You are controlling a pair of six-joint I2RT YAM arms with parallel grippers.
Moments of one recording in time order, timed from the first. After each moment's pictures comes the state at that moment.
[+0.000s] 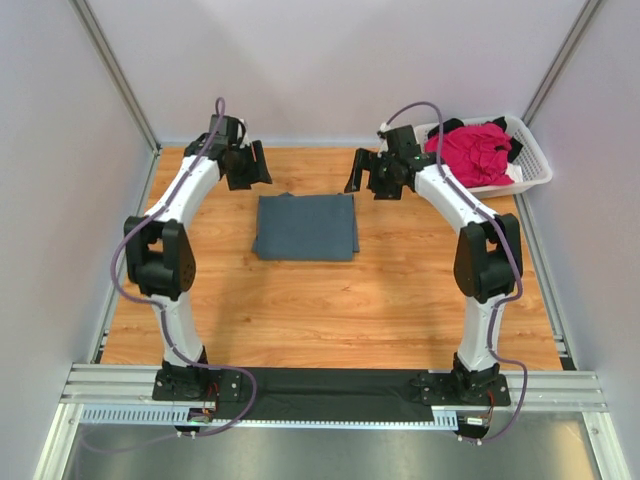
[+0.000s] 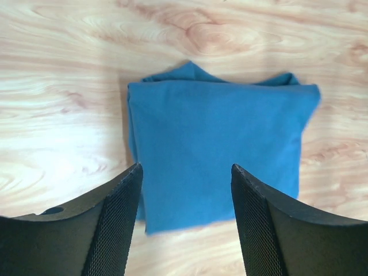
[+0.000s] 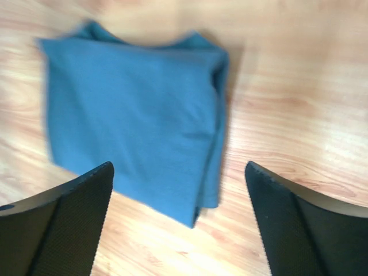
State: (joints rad) left arm -0.17 1.94 1.76 -0.70 0.17 -0.38; right arm 0.32 2.00 1.74 -0.59 -0.27 0.45
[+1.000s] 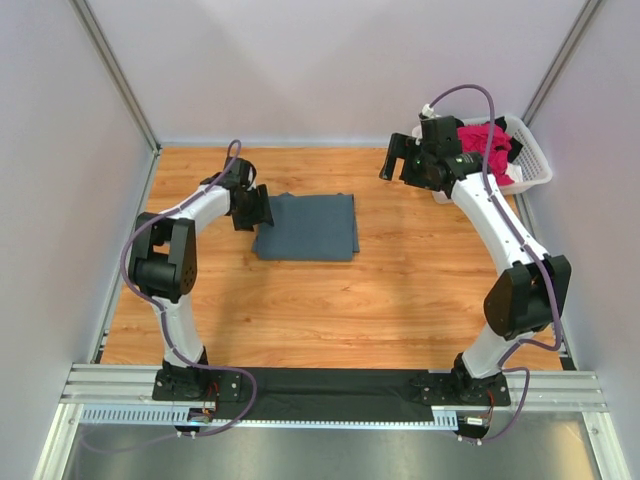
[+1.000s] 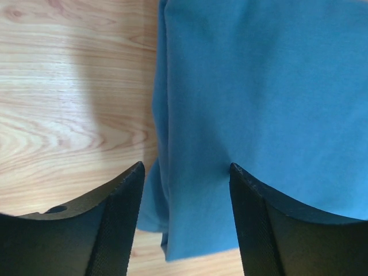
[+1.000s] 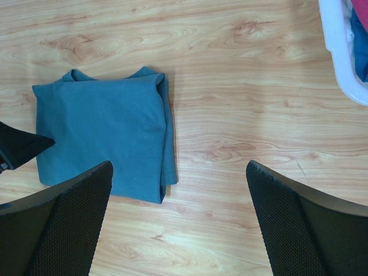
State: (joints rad) left arm -0.20 1.93 1.38 -0.52 0.12 -0.43; right arm 0.26 1.68 1.64 -0.67 -0.03 0.42
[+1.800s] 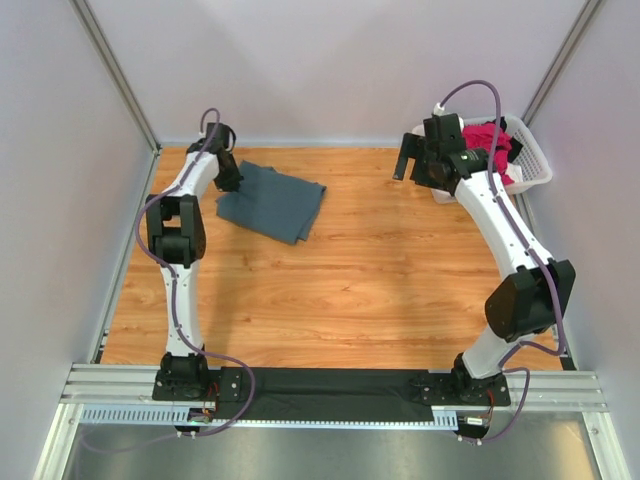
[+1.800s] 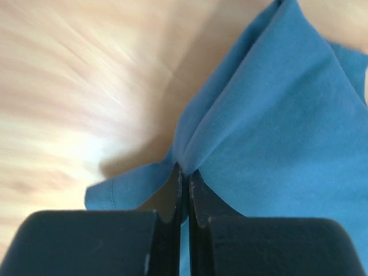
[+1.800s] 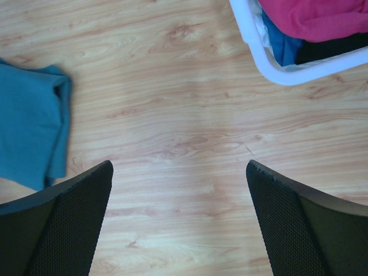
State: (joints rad) left arm -0.08 2.30 1.95 -0.69 -0.05 -0.42; right arm 0.26 1.64 1.67 -0.79 0.18 0.42
